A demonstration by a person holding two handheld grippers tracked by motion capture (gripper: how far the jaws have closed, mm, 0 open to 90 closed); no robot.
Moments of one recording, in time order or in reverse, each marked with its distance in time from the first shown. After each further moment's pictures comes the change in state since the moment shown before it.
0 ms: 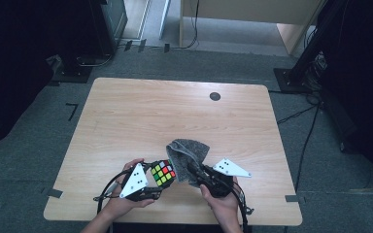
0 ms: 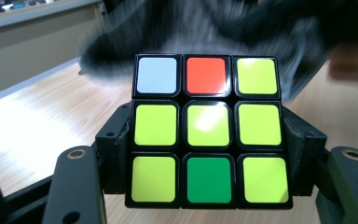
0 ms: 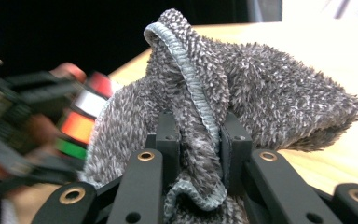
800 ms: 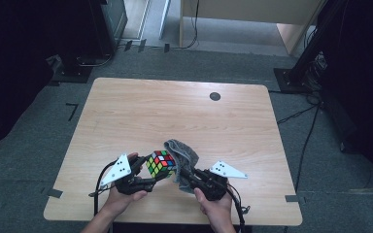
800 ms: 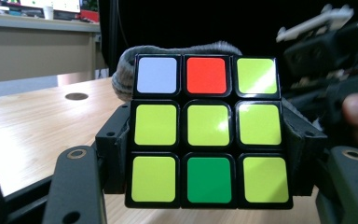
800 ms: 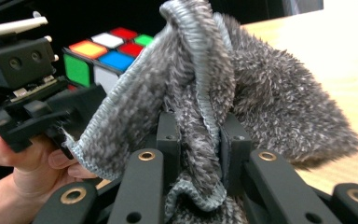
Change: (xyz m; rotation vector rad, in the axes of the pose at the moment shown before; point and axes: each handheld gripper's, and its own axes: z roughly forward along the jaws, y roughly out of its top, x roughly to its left) left arm 0.024 0.008 -0.016 -0.238 -0.089 -0.287; right arm 0.013 -0.007 0.009 -0.022 0.140 0.110
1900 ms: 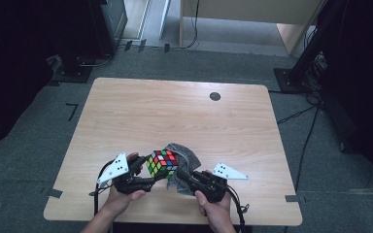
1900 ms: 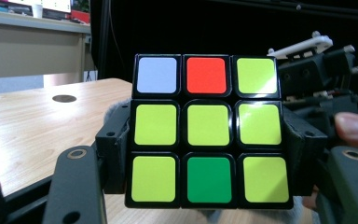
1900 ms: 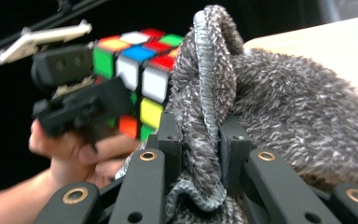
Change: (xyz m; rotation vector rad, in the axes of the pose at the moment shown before) left arm 0.004 0.003 -0.003 -0.024 -0.038 -0.053; right arm -0.005 -0.007 0.000 -0.054 0.144 0.012
